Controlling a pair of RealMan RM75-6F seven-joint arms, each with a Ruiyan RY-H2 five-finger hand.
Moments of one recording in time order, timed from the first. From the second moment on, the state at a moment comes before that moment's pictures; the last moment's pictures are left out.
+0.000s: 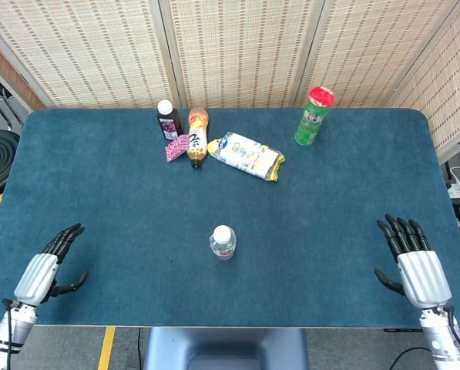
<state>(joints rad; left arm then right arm) -0.24 -1.24 0.01 -1.46 1.63 1.36 -0.51 0.10 -1.14 0.03 -1.67 -1.59 1.48 -0.16</state>
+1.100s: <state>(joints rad) -0.55 -1.74 -0.08 -1.26 1.56 1.07 -0.86 0.22 -0.93 0.02 -1.83 -1.59 1.30 0.01</state>
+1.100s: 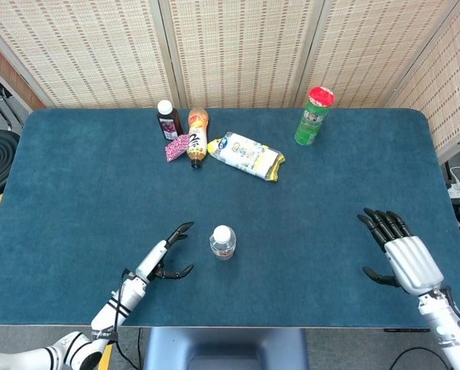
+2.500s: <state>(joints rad) -0.74 -1.86 -0.21 -1.28 1.40 0.93 -0.69 0.22 -0.88 0.04 -1.79 -1.55 1.29 0.11</state>
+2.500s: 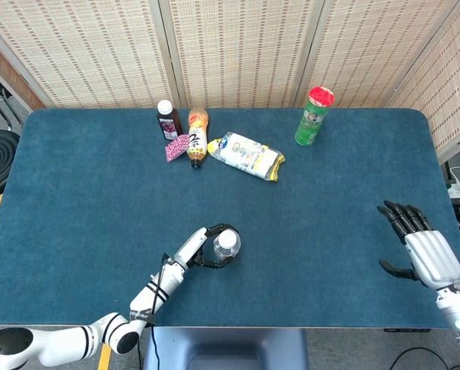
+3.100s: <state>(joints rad) -0.73 -1.81 -0.32 -1.49 1.13 0.93 -0.41 0.60 -0.92 0.22 -1.91 -1.52 0.94 0.06</state>
